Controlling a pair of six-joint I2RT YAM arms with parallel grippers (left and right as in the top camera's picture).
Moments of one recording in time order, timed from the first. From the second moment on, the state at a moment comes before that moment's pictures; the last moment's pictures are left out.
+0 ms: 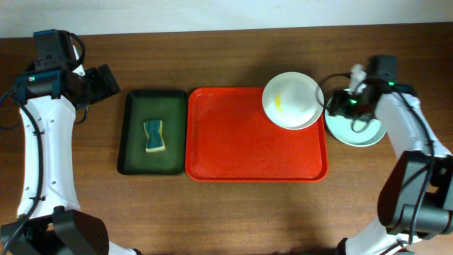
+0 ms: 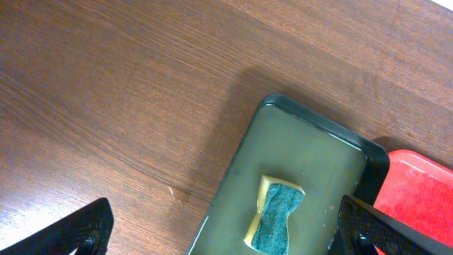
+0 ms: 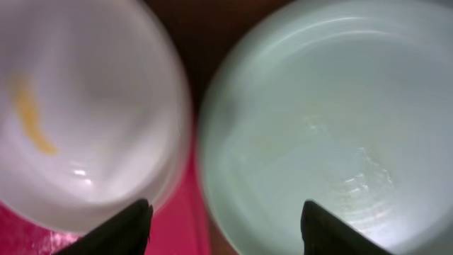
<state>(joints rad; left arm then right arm) 0.18 1.70 1.70 -1.05 -0.06 -0.25 -0.18 1.83 1.32 -0.68 -0.17 0.00</state>
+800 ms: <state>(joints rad) 0.18 1.70 1.70 -1.05 -0.06 -0.25 -0.09 2.00 1.32 -0.35 -0.14 -0.21</state>
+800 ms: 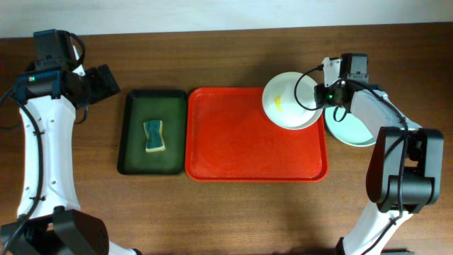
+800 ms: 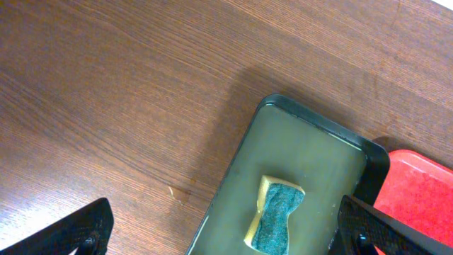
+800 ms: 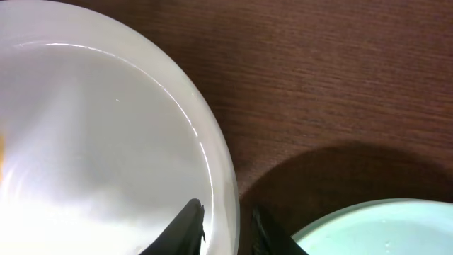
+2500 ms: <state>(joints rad) 0.18 1.70 1.70 -1.05 -0.06 -0.25 0.09 1.96 1.29 -0.74 -0.14 0.25</state>
